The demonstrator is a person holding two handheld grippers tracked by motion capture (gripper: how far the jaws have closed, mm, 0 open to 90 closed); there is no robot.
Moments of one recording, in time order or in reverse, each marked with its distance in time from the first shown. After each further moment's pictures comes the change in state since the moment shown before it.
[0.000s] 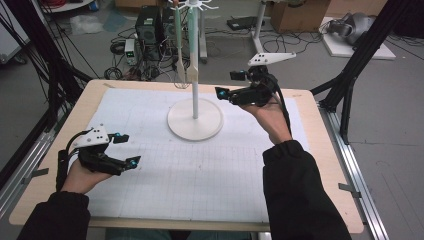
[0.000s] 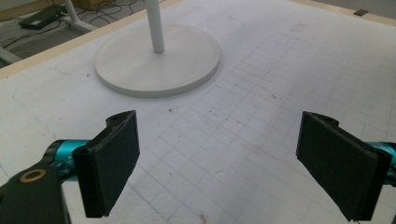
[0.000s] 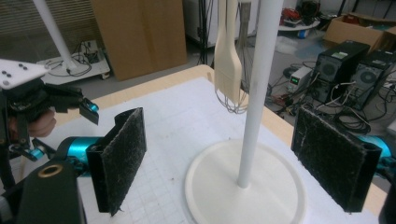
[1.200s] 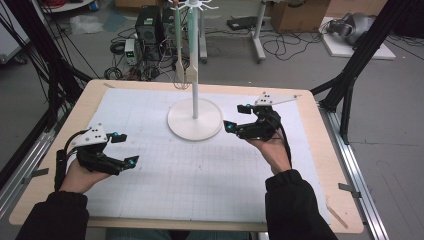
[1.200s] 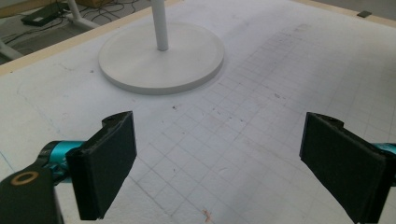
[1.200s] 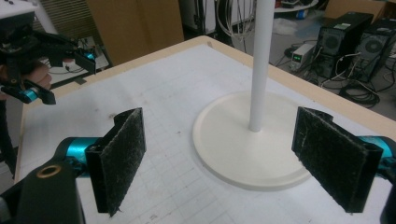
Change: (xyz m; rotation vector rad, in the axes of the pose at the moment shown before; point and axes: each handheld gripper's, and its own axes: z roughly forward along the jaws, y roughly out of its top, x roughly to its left) left arm 0.003 -0.002 -0.002 0.001 0.004 -0.016; right arm 0.010 -0.093 -0.006 0.014 -0.011 0.073
